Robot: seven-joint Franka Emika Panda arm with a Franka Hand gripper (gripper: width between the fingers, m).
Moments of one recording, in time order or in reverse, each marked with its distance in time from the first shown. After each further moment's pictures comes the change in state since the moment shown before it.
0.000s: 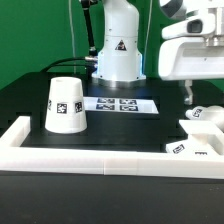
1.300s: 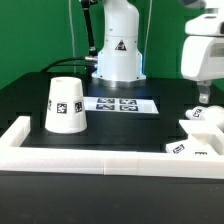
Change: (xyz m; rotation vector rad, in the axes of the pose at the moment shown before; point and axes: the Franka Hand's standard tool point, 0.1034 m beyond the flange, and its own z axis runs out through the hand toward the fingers) arm -0.002 -0.034 -0.005 0.021 -0.259 -0.273
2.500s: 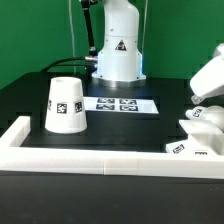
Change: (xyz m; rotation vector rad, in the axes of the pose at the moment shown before) arm -0.020 -0.006 0.018 0.053 -0.825 0.030
